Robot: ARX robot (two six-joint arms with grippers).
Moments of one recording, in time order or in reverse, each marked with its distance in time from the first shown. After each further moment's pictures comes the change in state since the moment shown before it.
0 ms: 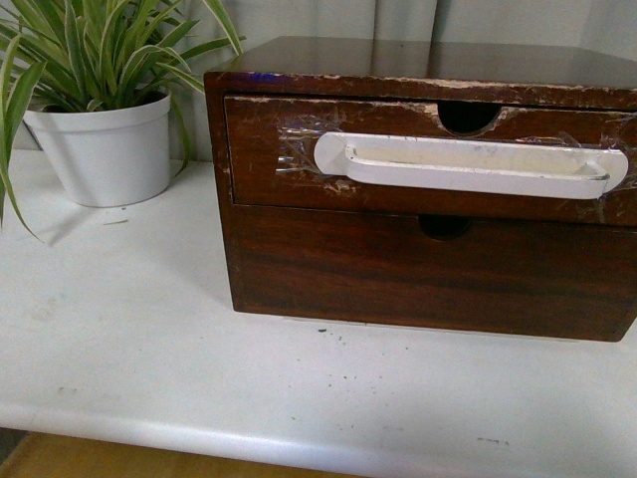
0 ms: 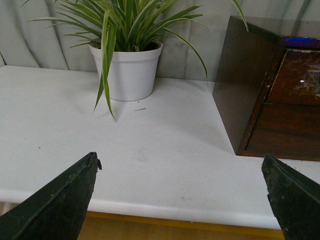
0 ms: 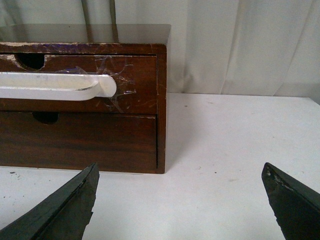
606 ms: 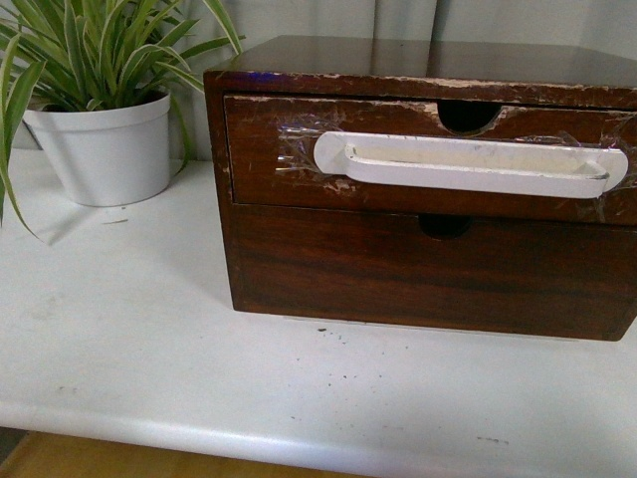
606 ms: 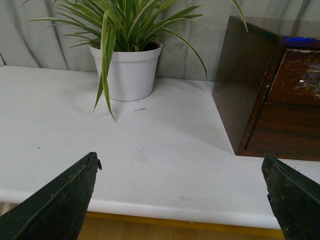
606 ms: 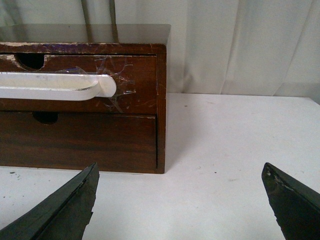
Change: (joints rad) left arm 0.000 0.000 0.000 0.000 0.000 0.000; right arm 0.000 0.000 0.000 0.000 0.000 0.000
